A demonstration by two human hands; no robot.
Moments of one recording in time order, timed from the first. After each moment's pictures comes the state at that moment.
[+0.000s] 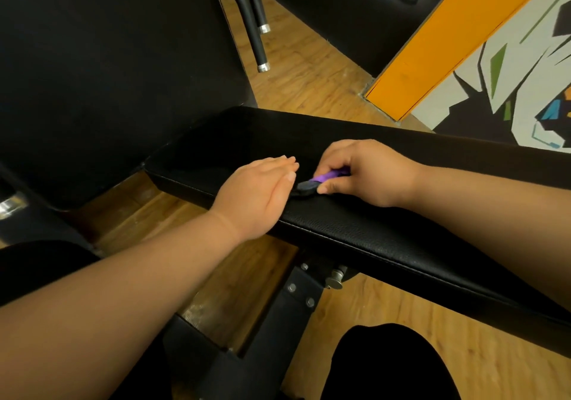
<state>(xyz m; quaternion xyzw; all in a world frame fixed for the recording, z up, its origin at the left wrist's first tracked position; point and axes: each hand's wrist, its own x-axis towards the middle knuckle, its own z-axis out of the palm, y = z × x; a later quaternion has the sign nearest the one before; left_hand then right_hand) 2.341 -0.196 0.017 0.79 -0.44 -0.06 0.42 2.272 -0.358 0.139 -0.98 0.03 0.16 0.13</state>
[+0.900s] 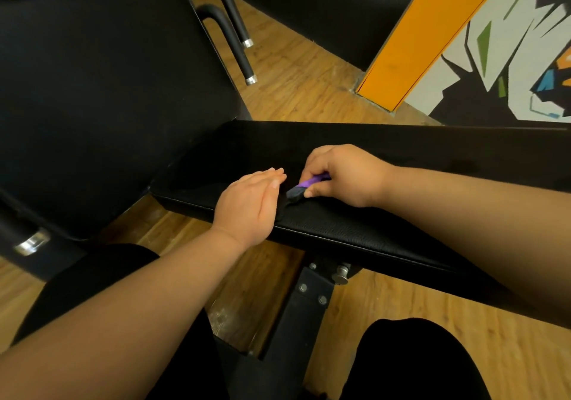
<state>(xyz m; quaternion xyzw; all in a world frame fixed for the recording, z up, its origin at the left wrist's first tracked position) 2.339 -0.197 0.018 0.82 -0.41 -0.06 0.39 2.271 -0.346 0.141 -0.98 0.05 0.15 0.11</state>
